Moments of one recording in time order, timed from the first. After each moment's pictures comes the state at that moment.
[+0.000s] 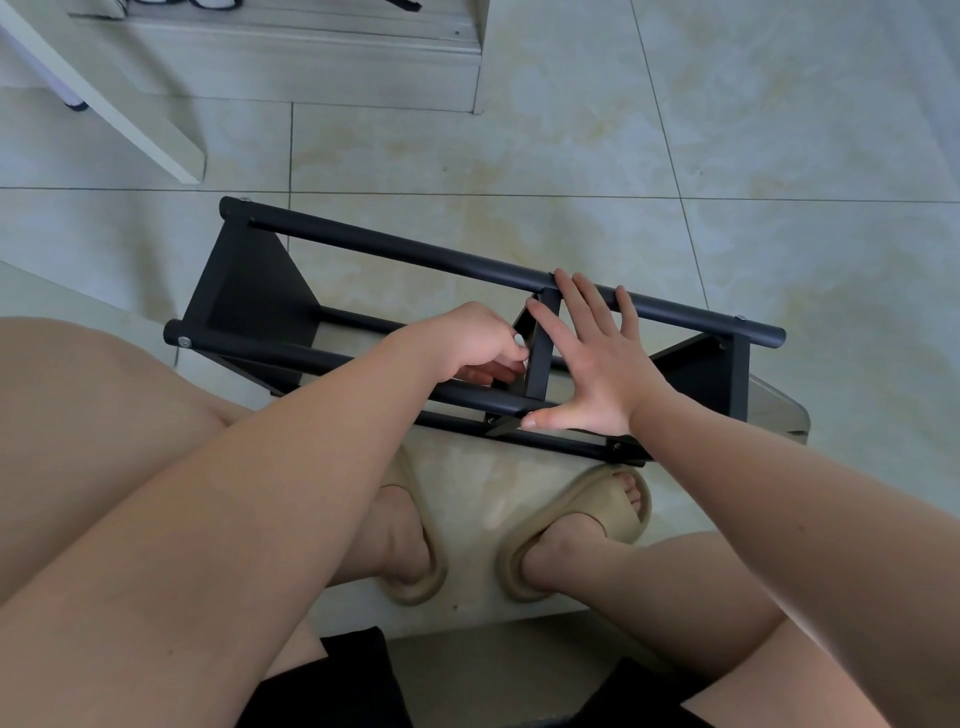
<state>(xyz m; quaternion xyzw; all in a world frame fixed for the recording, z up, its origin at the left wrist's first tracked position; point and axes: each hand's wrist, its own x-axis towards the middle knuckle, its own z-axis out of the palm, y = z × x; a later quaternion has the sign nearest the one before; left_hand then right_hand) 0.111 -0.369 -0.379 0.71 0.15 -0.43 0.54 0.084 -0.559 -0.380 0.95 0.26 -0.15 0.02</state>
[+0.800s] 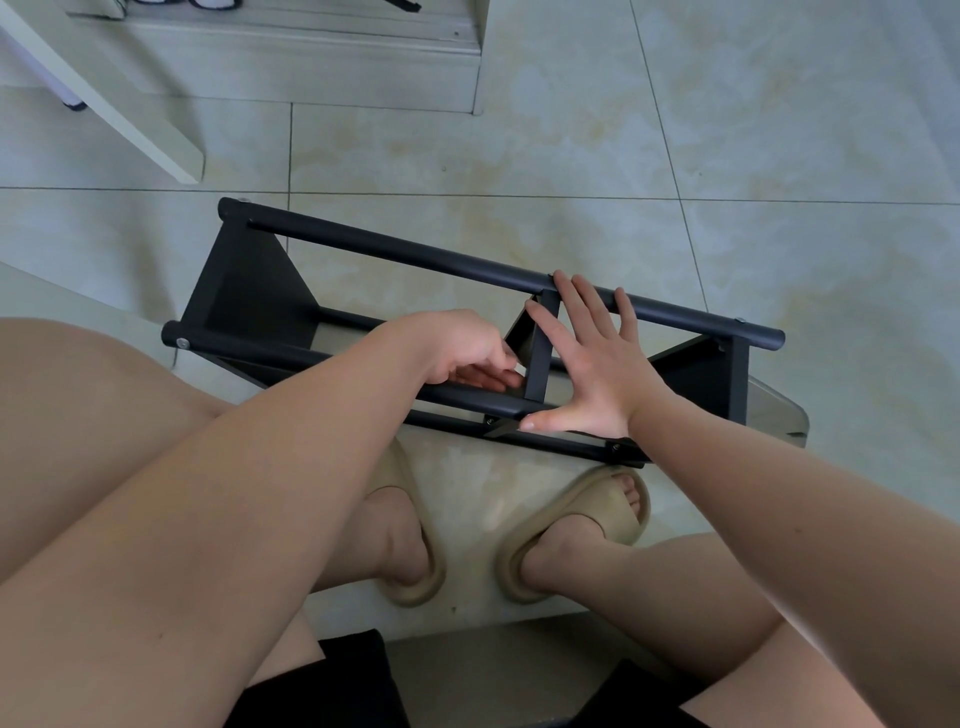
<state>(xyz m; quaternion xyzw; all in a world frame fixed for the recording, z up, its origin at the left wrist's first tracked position) 0.109 -0.364 -0.375 0.69 0.16 -0.49 0.50 0.084 -0.559 -0.382 0.95 0.26 -0.15 0.02</state>
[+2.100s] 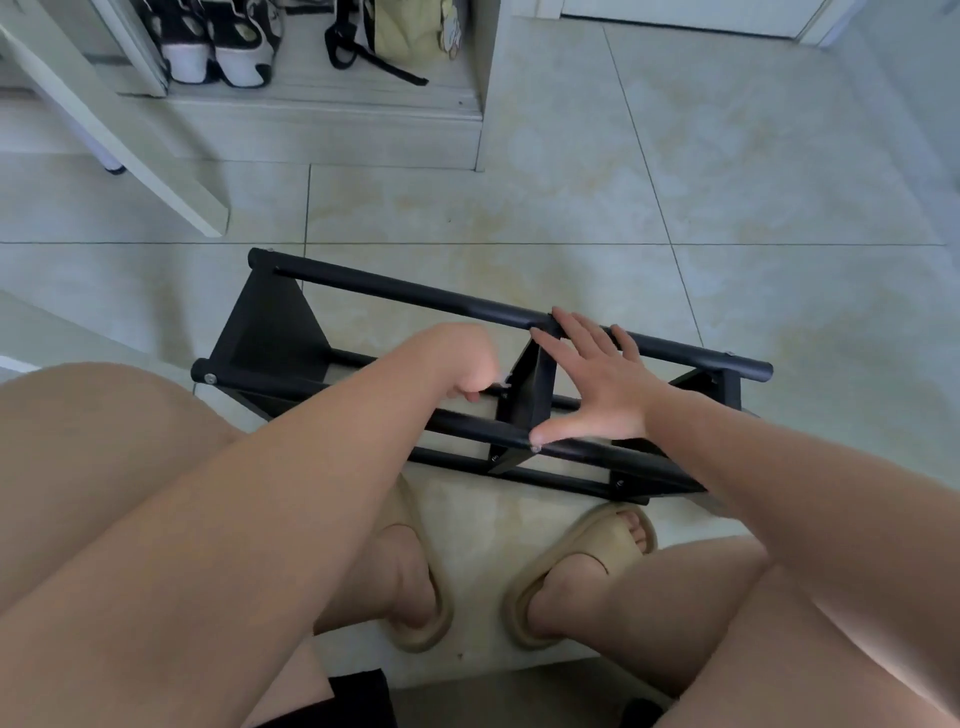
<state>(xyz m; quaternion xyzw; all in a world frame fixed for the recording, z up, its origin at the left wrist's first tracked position) 0.126 -0.359 -0.330 0.89 -0.04 -0.44 0.14 0.106 -0.557 -0.351 0.93 0.22 -0.28 -0.03</state>
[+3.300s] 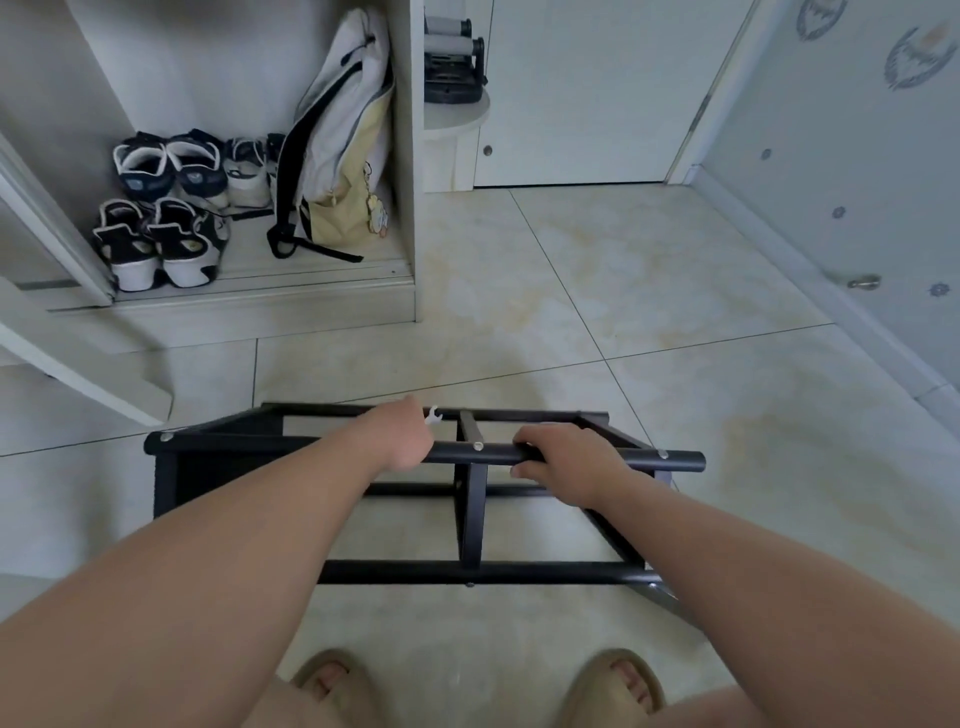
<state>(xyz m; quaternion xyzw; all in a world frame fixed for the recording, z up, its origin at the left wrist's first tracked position) 0.218 -0.347 -0.312 0.94 -0.03 -0.30 0.14 0.179 -0.572 -0.328 0.97 0.10 -0.19 -0.13</state>
